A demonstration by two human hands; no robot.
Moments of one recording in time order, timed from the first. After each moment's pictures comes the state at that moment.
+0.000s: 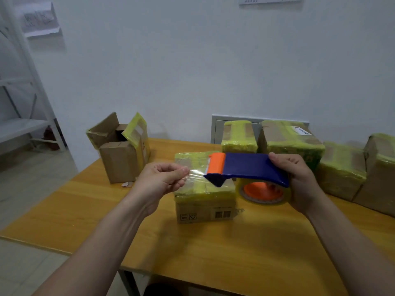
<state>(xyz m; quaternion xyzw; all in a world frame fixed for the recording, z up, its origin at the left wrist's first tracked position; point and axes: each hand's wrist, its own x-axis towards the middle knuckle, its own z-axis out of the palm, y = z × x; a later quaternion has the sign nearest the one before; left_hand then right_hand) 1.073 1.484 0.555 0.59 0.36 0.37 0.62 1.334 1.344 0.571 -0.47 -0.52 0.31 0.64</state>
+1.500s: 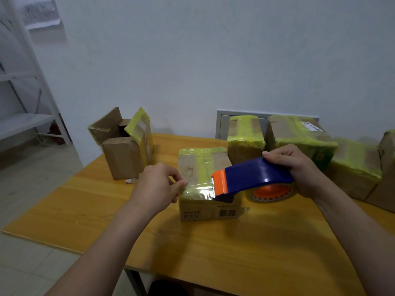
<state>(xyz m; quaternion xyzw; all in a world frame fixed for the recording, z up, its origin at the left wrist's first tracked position) 1.070 1.489 0.543 0.80 0.49 0.26 0.21 1.365 1.378 0.567 -0.52 -0.61 0.31 0.51</state>
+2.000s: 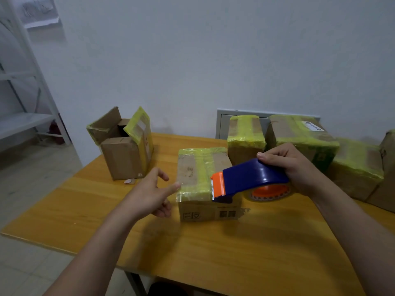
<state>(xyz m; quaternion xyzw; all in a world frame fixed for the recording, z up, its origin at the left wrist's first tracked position) 1.050 1.495 0.535 0.71 0.51 0.23 0.43 1.363 1.386 0.568 -0.54 -0.63 0.29 0.47</state>
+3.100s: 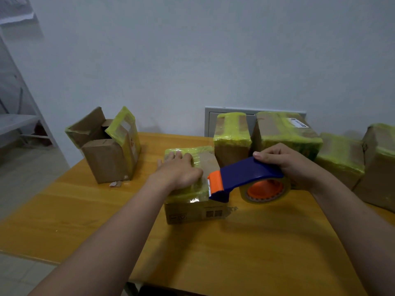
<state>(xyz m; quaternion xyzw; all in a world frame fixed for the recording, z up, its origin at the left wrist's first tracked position) 1.167 1.546 0.537 0.86 0.49 0.00 0.13 1.396 1.379 0.576 -0.61 -0.59 0.34 0.41</state>
